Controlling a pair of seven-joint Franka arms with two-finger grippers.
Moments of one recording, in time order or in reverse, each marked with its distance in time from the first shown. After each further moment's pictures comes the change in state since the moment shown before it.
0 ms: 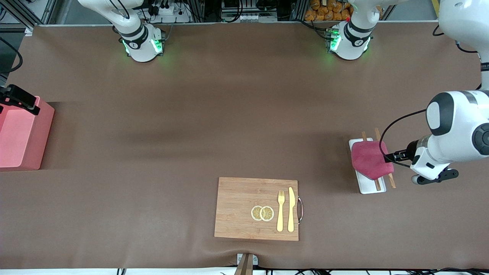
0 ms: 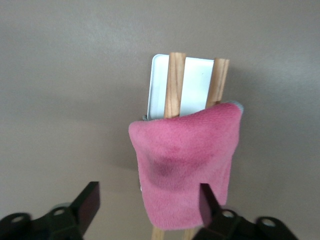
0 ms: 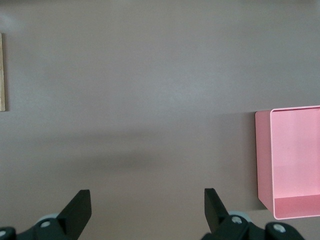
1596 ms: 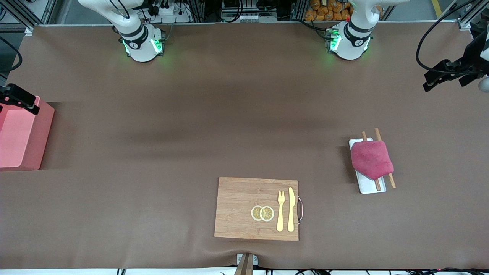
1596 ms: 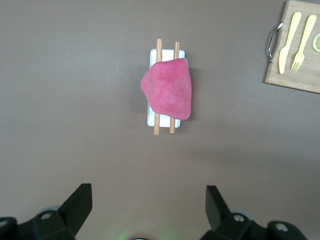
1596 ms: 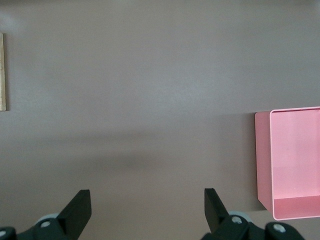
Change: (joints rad) left arm -0.074 -0.489 -0.005 0.109 0.000 -0.454 0.004; right arm 0.000 -0.004 0.000 -0.001 0.000 0.001 -0.004
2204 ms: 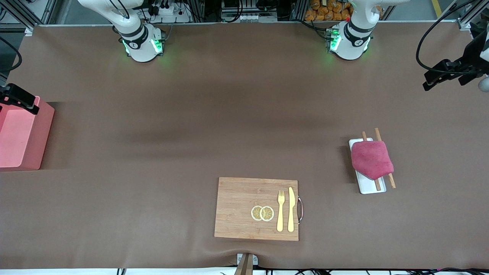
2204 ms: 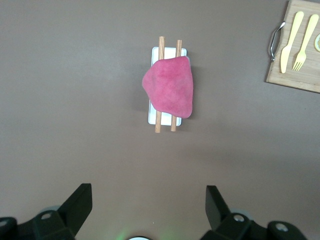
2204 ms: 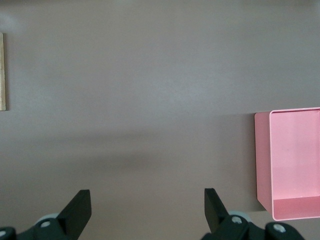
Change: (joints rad) left arm 0.007 -0.029 0.004 -0.013 -0.003 -0.002 -0.003; right arm 0.000 0.000 -0.001 0.000 0.000 0.001 -0.003
